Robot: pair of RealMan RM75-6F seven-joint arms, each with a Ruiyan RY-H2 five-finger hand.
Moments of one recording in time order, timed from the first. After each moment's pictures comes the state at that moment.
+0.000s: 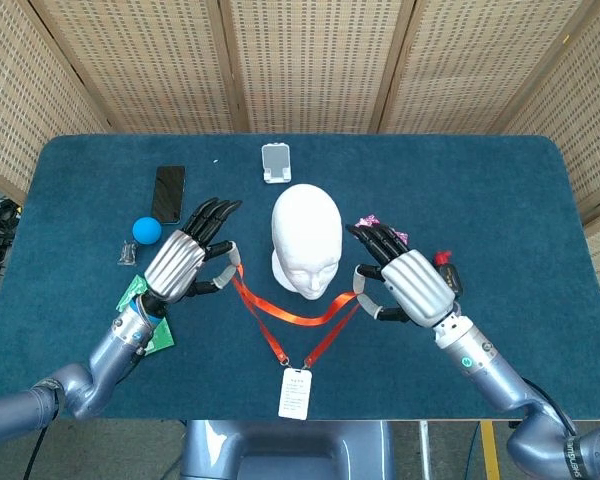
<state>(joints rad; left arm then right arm) -0.73 -1.52 -0.19 -1.36 1.61 1.33 -0.21 0.66 -1.14 0.17 -1.82 -1.53 1.17 0.12</state>
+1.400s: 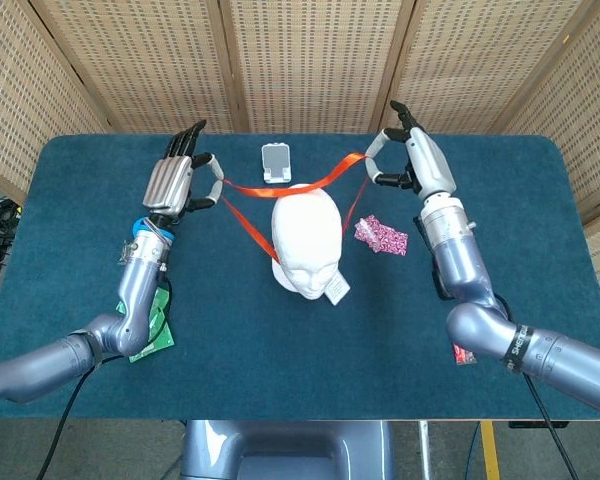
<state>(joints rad) -0.93 -1.59 -0.45 -1.19 1.00 0.97 0.00 1.00 -1.24 0.53 -1.51 -0.52 0.85 0.08</state>
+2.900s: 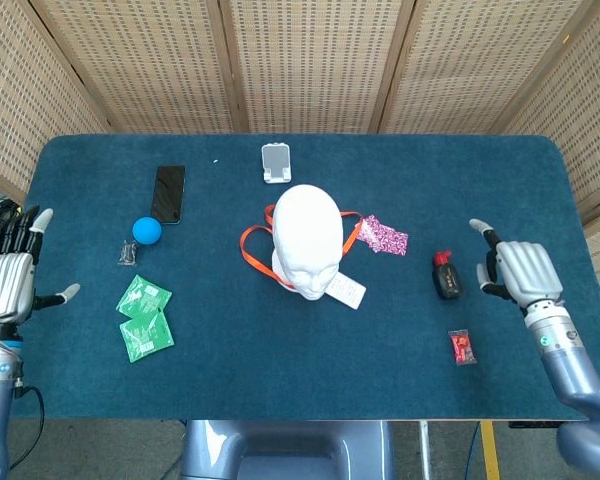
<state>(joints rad) -0.35 -1.14 -0.12 -1.72 1.18 1.43 0.18 0.56 -0.99 0.11 -1.74 -1.08 1.06 -0.09</state>
